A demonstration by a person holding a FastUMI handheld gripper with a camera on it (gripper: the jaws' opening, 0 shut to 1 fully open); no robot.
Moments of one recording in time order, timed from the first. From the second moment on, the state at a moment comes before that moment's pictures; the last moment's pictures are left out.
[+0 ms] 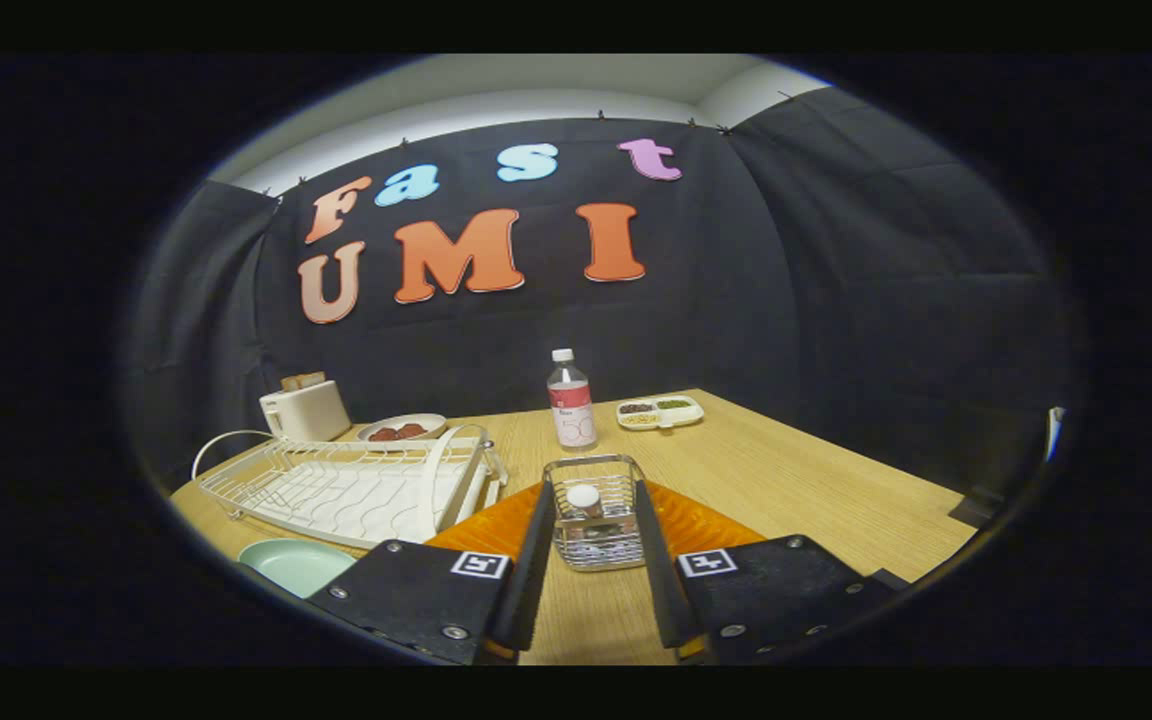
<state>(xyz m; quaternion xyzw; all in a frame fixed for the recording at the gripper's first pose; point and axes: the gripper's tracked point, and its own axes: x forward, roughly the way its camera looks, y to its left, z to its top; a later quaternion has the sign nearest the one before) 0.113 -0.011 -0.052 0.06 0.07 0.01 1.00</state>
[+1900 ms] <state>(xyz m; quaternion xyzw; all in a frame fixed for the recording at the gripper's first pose) -0.051 0.149 0.032 0.03 -0.01 0.20 0.98</state>
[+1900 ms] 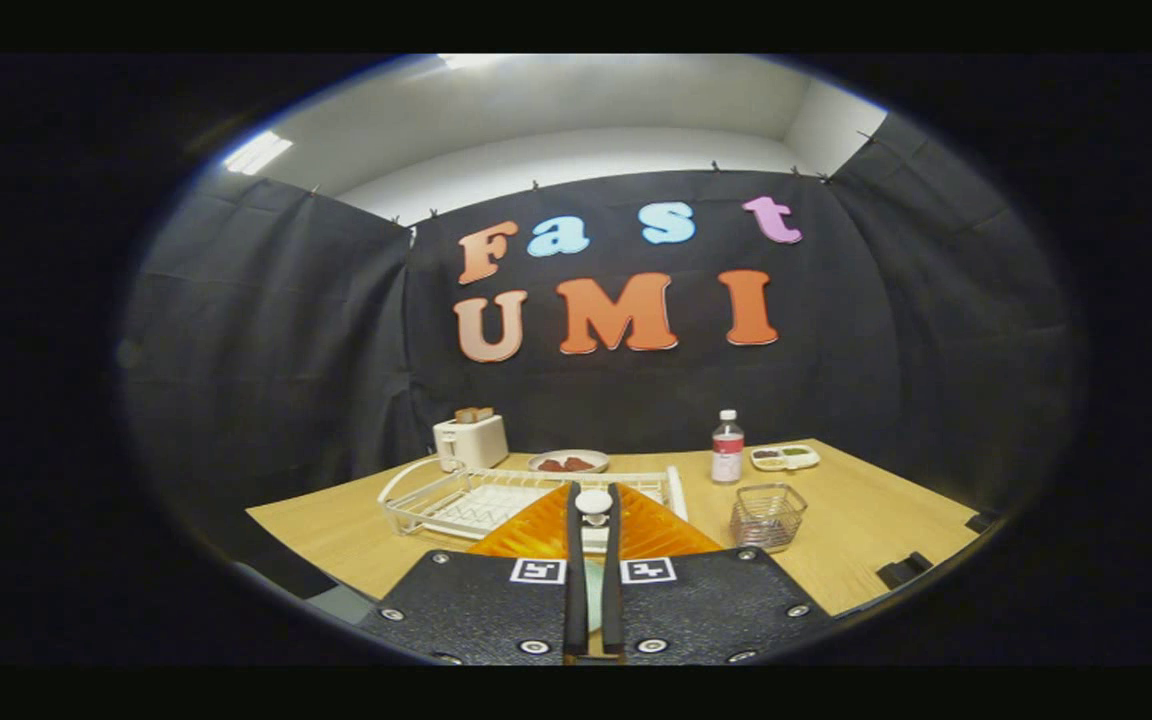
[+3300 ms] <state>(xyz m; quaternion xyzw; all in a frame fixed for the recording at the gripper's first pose) -0.042 0.203 -0.100 -0.01 0.15 0.28 0.95</state>
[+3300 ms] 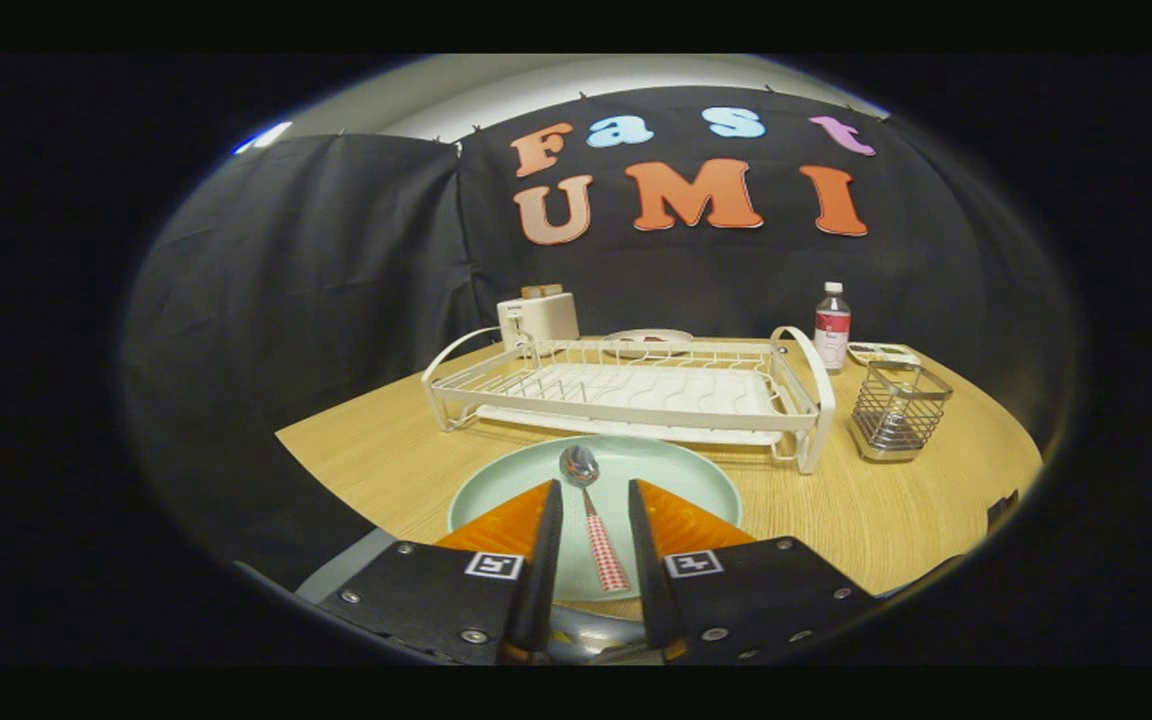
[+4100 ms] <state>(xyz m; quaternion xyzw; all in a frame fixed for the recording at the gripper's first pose) 0.014 0.129 -0.027 0.01 0.10 0.19 0.98</state>
